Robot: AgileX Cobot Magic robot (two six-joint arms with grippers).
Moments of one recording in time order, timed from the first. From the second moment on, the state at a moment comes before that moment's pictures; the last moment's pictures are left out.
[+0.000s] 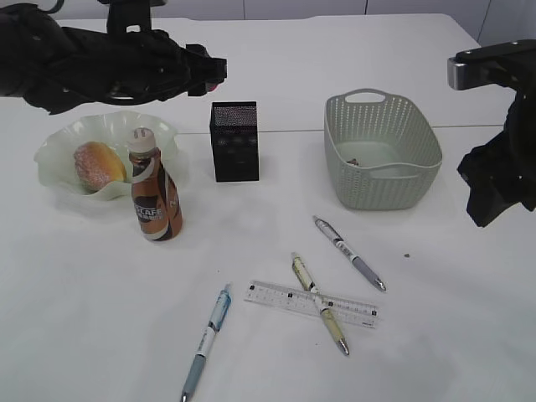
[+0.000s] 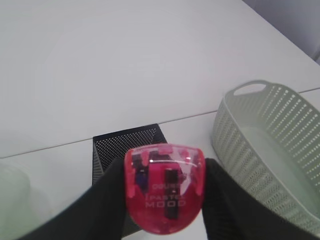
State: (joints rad) left arm -0.43 1.91 -1.31 0.54 -0.13 -0.79; right arm 0.22 1.51 -1.21 -0.03 1.16 -0.06
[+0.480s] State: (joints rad) left arm -0.43 2.06 -1.46 0.55 -0.15 -0.79; right arm 0.22 1.51 -1.21 -0.03 1.16 -0.06
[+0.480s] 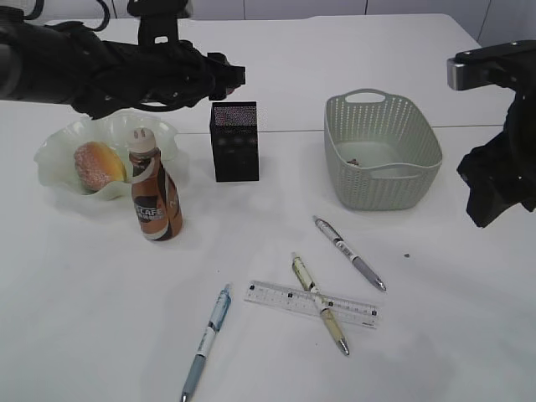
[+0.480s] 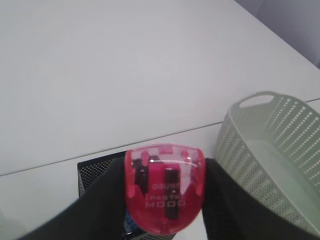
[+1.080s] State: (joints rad) left arm -0.41 2.16 -1.46 0.58 -0.24 -0.79; right arm 0.22 1.51 -1.21 -0.03 1.16 -0.06
